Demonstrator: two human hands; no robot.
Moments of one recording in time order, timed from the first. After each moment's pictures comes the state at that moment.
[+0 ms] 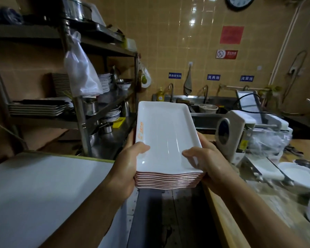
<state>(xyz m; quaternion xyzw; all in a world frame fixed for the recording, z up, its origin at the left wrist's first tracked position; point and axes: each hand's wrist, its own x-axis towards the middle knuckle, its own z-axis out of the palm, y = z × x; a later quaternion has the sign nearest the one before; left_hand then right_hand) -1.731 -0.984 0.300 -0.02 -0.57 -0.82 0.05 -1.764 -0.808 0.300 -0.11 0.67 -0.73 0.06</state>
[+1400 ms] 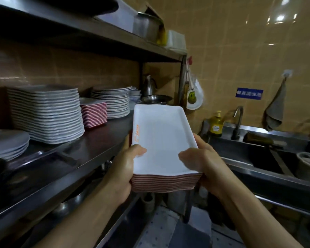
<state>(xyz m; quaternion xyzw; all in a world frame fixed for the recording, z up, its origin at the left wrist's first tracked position) -2.491 -1.101 0.288 0.09 -0.60 -0.76 0.24 -2.587 -0.954 0.293 -0.28 0.61 -0.71 0.21</state>
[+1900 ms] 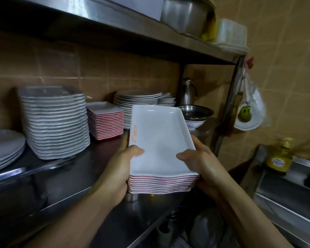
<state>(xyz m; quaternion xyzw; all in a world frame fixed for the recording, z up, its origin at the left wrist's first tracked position) -2.687 -1.187 0.302 0.18 -0.56 -0.72 0.37 -2.832 -1.085 0.304 -0.37 0.52 -0.68 0.35</state>
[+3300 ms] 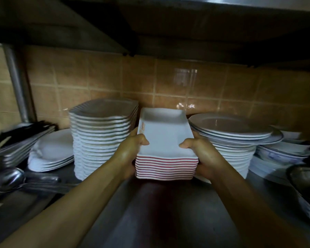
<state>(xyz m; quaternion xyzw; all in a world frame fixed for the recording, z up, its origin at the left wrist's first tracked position) -2.804 -1.423 0.330 0.40 -0.42 -0.58 0.58 -2.977 -1.437 0.336 -0.50 0.41 -0.52 0.56</state>
